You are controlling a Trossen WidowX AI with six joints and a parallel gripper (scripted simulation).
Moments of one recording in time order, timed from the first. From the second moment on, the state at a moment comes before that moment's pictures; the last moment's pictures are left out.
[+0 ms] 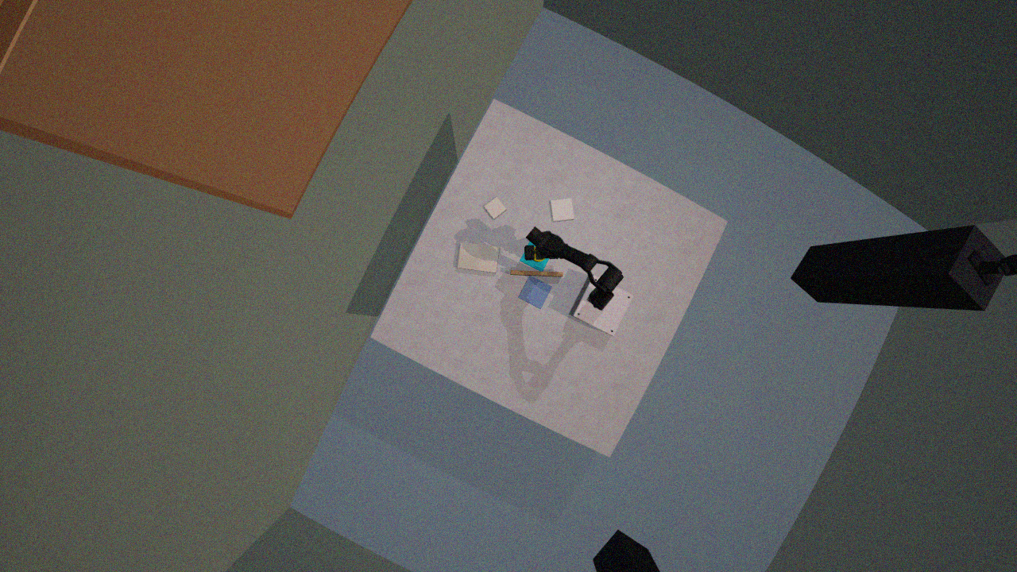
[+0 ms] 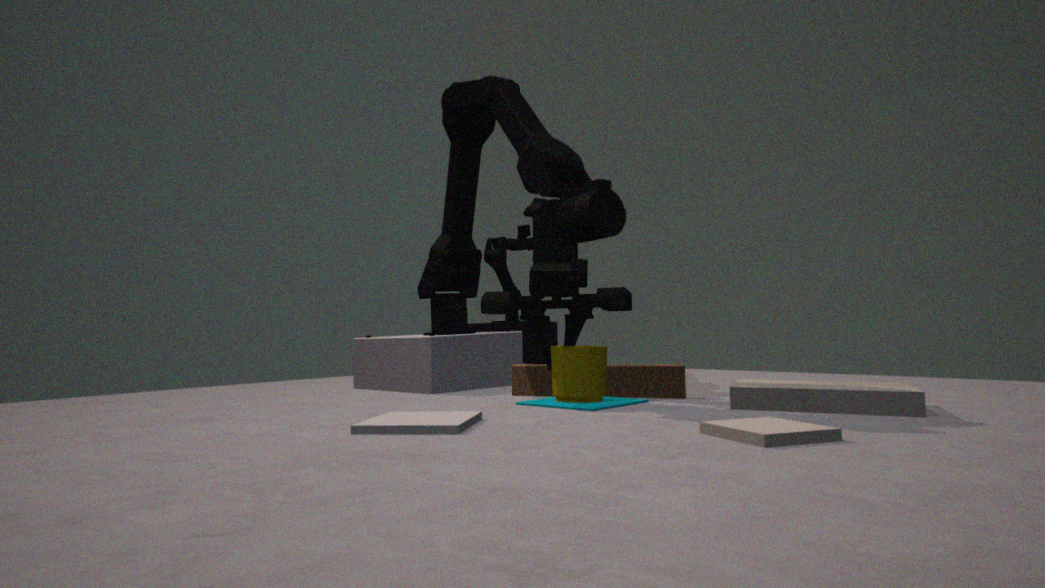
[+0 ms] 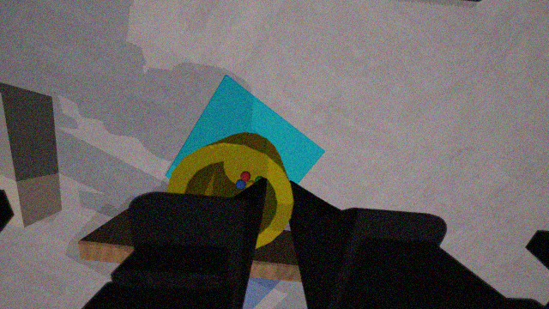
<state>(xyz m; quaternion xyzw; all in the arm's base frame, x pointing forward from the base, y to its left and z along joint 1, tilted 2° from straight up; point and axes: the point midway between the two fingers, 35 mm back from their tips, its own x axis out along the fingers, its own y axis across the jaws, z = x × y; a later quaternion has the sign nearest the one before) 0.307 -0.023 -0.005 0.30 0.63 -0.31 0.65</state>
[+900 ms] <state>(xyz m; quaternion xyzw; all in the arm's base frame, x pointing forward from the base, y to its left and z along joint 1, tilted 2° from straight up) 0.305 -0.022 0.023 0.29 0.63 -0.31 0.65</state>
